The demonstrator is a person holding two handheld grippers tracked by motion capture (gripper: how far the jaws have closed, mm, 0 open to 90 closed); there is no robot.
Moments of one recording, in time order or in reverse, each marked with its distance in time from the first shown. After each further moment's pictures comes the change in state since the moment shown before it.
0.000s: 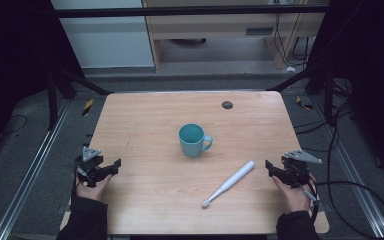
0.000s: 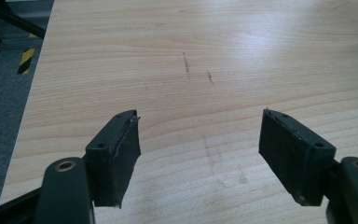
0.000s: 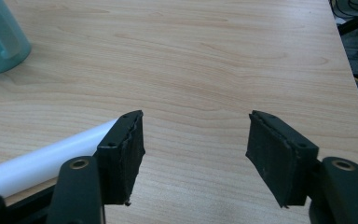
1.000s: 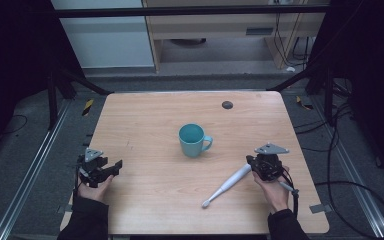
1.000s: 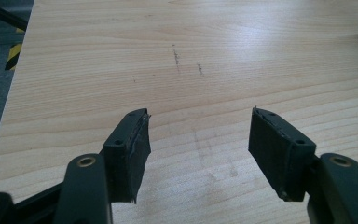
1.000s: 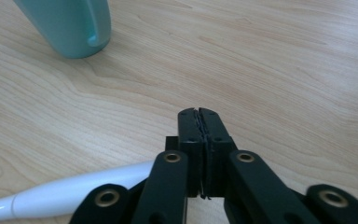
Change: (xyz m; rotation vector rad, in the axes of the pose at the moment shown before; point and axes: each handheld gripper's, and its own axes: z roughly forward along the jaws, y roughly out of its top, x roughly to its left) left arm -0.002 -0.003 0.002 0.021 -0.028 0.004; right arm 0.060 0.025 0.026 0.070 0.135 -0.174
